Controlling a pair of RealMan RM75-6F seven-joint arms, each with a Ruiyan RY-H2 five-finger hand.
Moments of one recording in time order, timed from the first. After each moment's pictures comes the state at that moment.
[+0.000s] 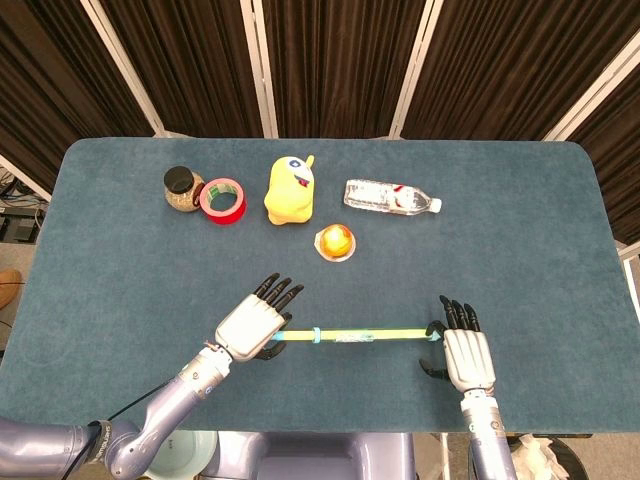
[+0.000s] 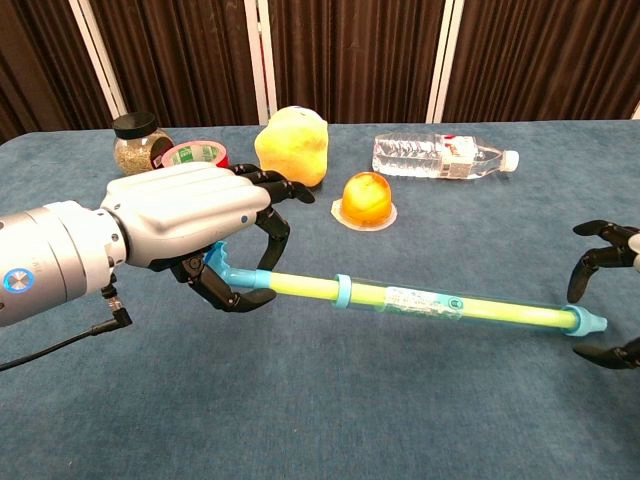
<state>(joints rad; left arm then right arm) -0.74 -1.56 -0.08 -1.79 1.22 1.03 0.77 0.18 -1.61 0.12 -1.70 -1.24 1.32 -0.55</state>
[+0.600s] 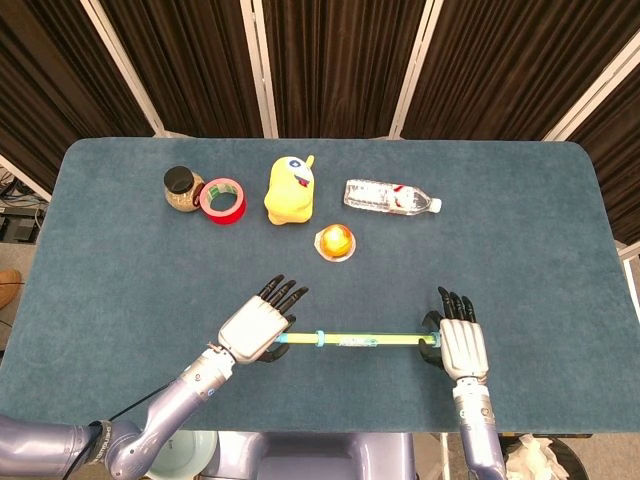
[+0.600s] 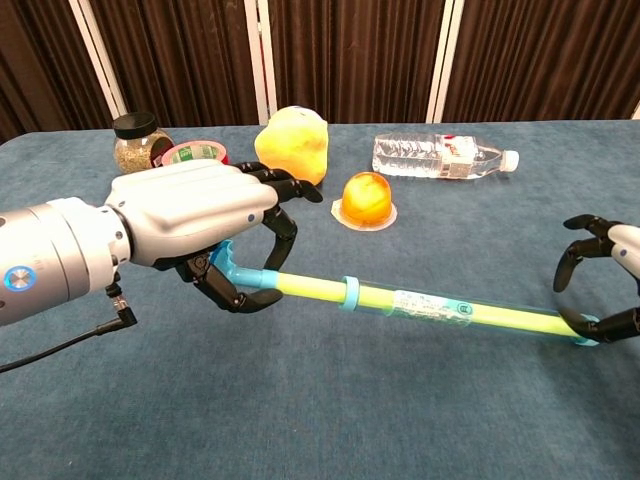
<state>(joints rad) -0.76 -1.56 -0.07 -1.81 1.20 1.03 0.78 0.23 -1.66 0.16 -1.66 -1.16 1.31 -0.59</state>
